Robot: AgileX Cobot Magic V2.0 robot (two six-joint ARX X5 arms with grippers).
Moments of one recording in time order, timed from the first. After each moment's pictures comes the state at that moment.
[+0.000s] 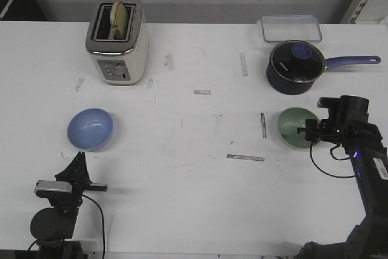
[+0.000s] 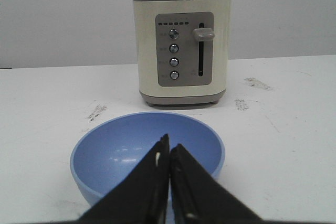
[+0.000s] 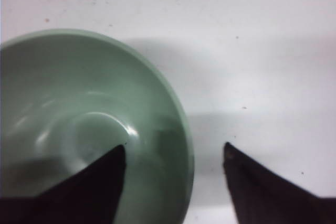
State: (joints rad) left arm -0.04 0.01 0.03 0.14 -0.02 0.03; right arm -0.26 1.50 1.10 -0.64 -0.13 -0.13
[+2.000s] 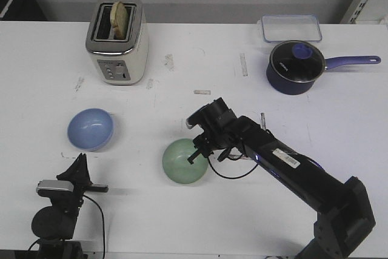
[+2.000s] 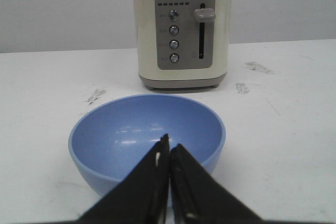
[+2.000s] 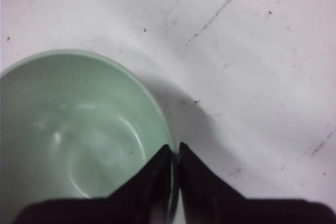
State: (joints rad) left arm -0.04 0.01 0.03 0.09 -0.02 0.03; right arm 0.65 1.72 1.34 -0.70 -0.24 -0.02
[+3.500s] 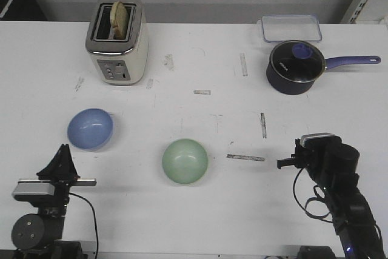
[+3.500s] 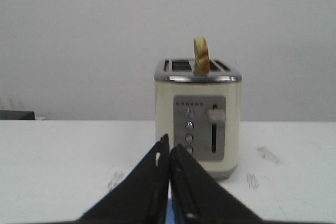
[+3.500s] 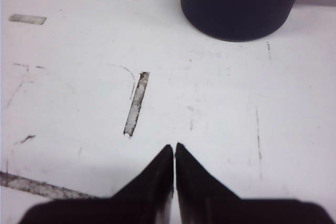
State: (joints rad) left arm -0.04 0.09 0.28 0.13 -0.08 0.01; right arm -0.01 0.82 0.65 -0.40 -0.15 -0.05
